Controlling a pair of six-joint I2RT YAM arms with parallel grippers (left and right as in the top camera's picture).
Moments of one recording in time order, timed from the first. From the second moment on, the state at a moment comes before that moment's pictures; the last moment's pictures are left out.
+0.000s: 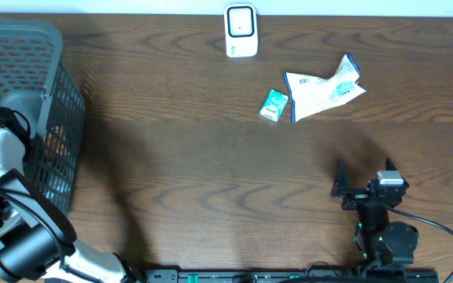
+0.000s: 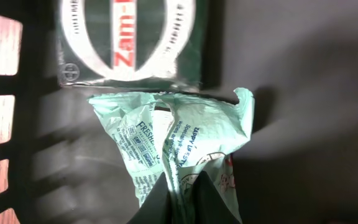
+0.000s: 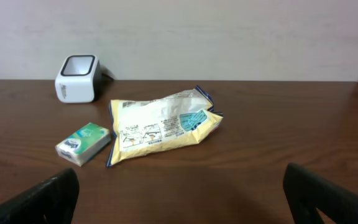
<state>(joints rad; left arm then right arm) 0.64 1.80 1.20 -0.93 -0.29 -1.12 -0.02 0.01 0.01 -0.07 -0.03 0.01</state>
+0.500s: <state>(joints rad) 0.64 1.27 1.41 -0.81 -0.15 -1.03 -0.02 0.01 0.01 -0.07 -0.03 0.01</state>
